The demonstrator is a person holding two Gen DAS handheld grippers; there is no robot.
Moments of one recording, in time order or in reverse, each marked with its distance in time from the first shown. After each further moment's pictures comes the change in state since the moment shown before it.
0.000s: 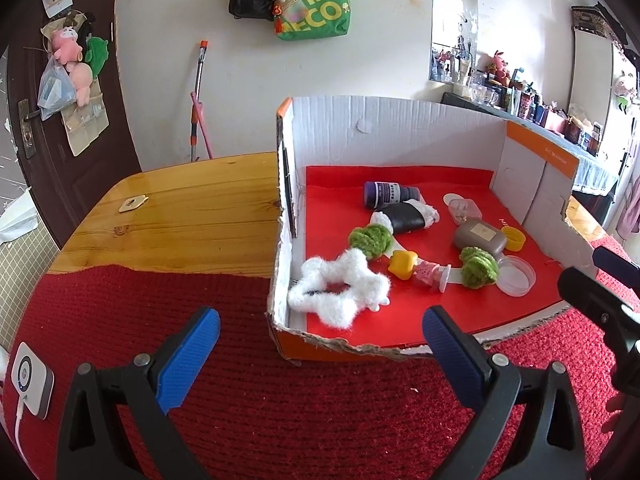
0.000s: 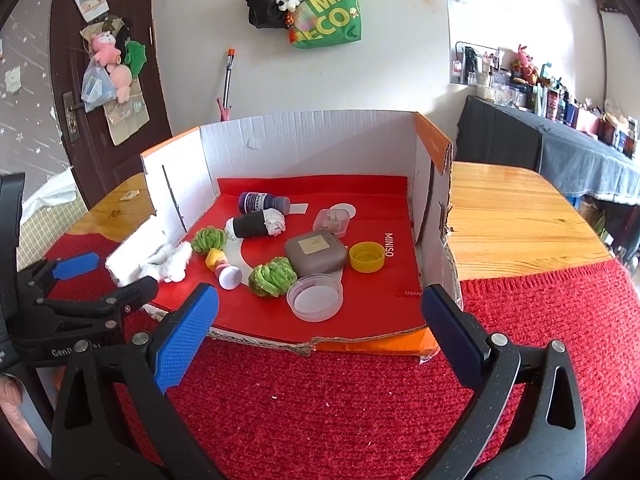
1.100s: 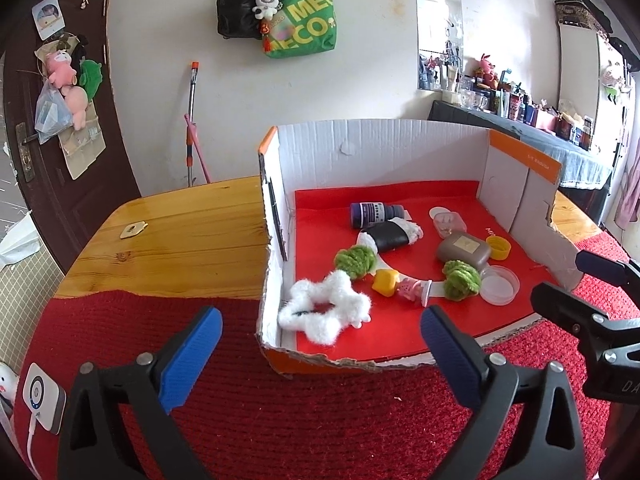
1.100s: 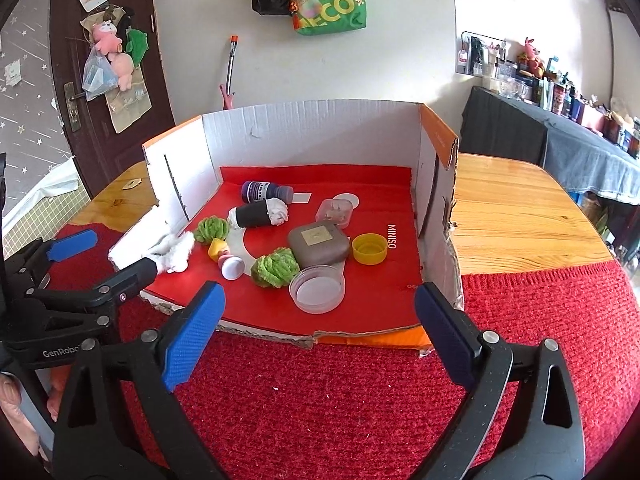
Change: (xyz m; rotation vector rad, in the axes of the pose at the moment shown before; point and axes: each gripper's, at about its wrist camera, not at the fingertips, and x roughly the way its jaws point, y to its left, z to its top) left arm -0.011 -0.012 0.008 0.048 -0.056 0.005; right arm -0.001 0.000 0.003 -0.019 0.056 0.002
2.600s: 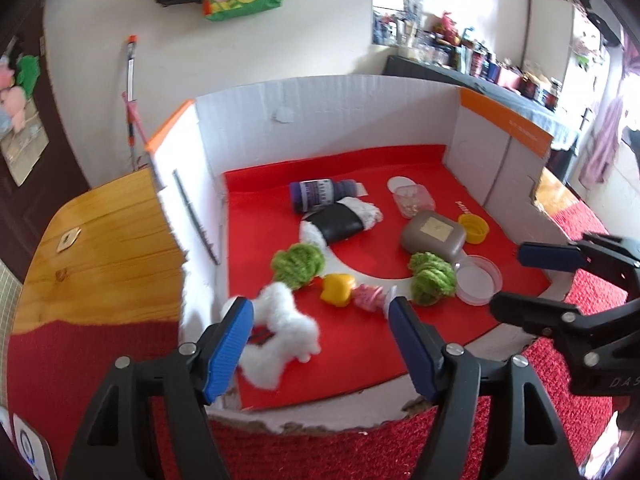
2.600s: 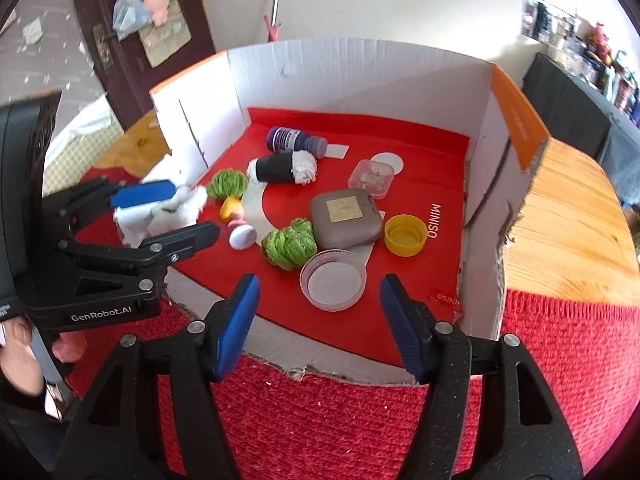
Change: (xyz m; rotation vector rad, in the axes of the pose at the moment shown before) left arm 0.046 -0.016 0.025 0.077 0.168 -0.151; right arm 0.039 -0.008 0.023 -0.102 0.263 0.164
